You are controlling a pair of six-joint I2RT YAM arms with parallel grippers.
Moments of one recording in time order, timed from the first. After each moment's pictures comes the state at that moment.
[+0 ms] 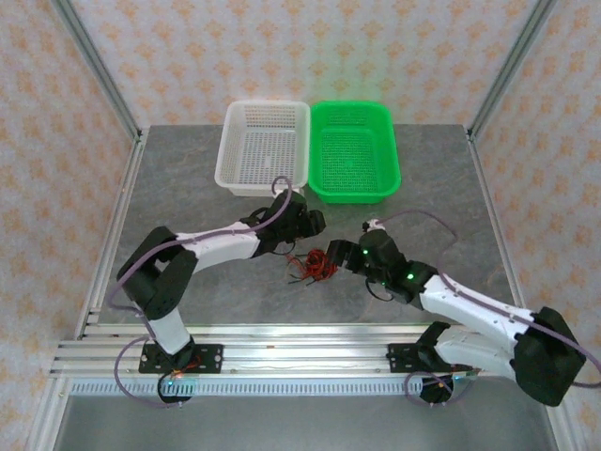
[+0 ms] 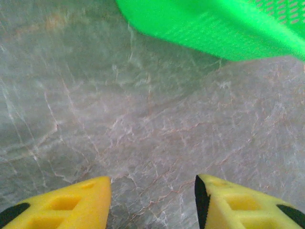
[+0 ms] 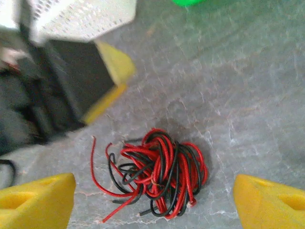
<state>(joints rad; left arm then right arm) -0.68 1.70 1.02 -0.03 -0.01 -0.87 0.76 1.05 0.52 -0.17 0.09 0.91</state>
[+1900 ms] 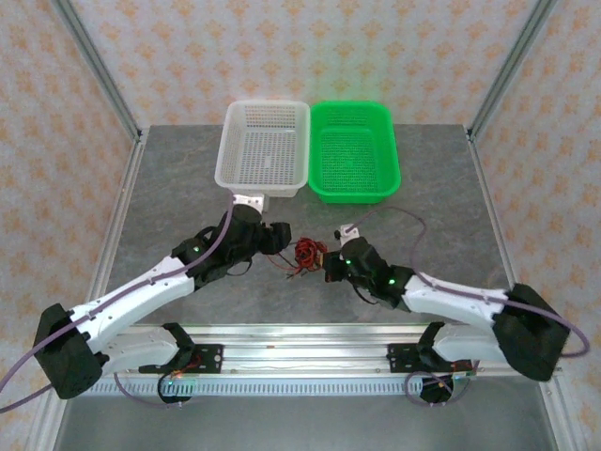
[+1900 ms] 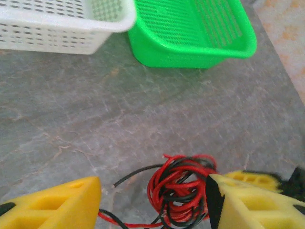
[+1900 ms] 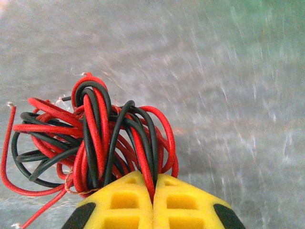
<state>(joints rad) -0.73 1.10 0.84 -0.37 -0.14 -0.64 0.88 1.13 0.49 0.07 0.12 0.55</state>
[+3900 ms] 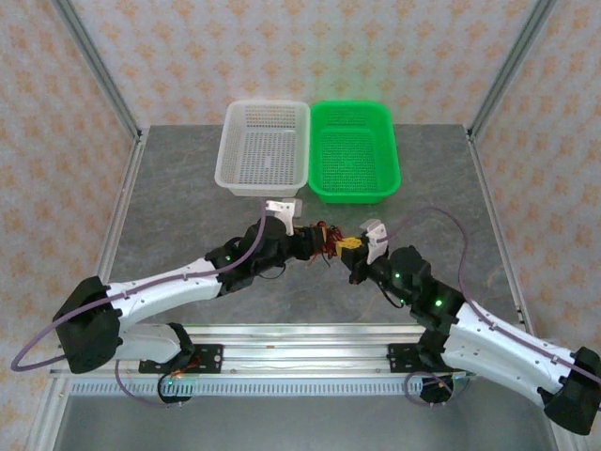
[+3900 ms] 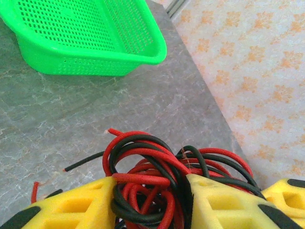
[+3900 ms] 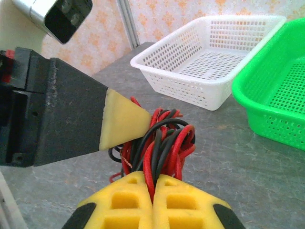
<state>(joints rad) -0.87 1.27 0.78 0.11 -0.09 -0.75 0.87 0.66 0.43 0.02 0.08 0.26</state>
